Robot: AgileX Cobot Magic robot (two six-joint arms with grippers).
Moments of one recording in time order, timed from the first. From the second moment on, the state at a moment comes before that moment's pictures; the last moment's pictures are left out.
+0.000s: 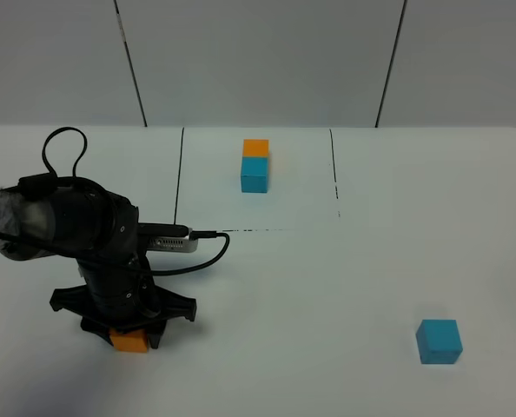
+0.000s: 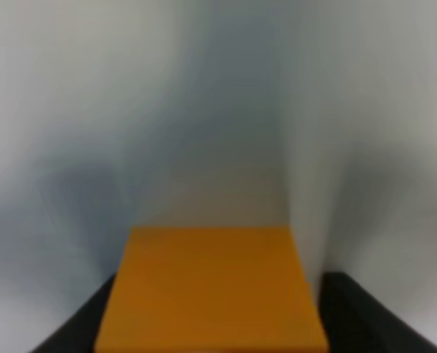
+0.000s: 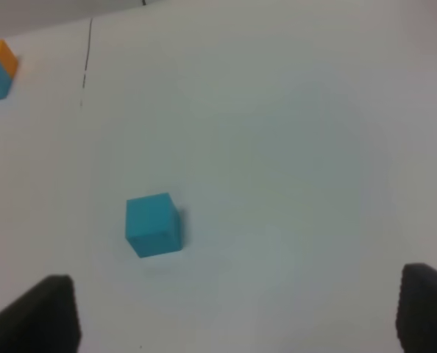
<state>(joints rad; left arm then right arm) -0.42 2.00 -1.10 -0.03 0.70 -0.32 -0.03 -0.01 -0.50 0.01 1.06 0.14</state>
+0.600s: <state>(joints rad) -0.43 1.92 -1.44 0.04 1.08 0.31 -0.03 -0.01 -0.50 0.01 1.06 0.14</state>
